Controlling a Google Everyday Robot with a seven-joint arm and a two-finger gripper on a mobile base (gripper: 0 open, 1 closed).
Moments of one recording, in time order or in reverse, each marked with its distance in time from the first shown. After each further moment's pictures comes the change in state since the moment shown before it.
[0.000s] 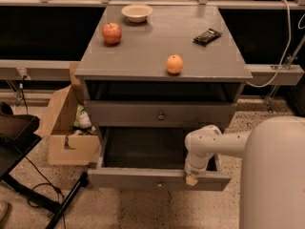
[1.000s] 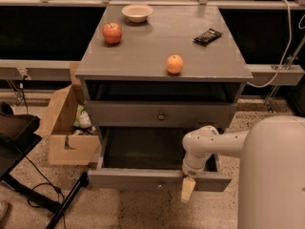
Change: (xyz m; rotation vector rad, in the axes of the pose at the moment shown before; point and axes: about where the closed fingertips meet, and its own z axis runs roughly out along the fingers) arm 0.001 0.002 0.003 -0.006 0.002 0.000
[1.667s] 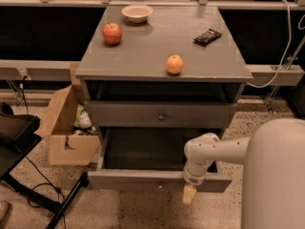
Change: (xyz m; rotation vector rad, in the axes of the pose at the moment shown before) arm 0.009 0.029 0.024 -0.044 -0.002 -0.019
